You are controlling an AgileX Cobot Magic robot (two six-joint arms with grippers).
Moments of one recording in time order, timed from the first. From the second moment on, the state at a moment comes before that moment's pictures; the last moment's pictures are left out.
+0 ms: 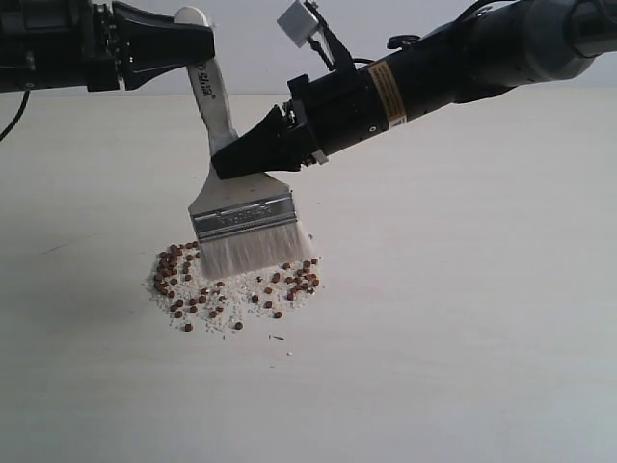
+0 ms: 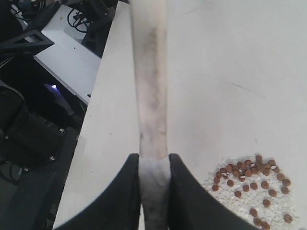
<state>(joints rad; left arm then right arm) -0.24 1.78 -1.08 -1.73 1.22 1.99 0.38 2.10 -1.42 -1.74 -1.21 1.61</state>
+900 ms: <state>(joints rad) -0.24 1.78 -1.08 -1.74 1.24 1.92 0.38 2.10 -1.42 -1.51 -1.20 1.46</state>
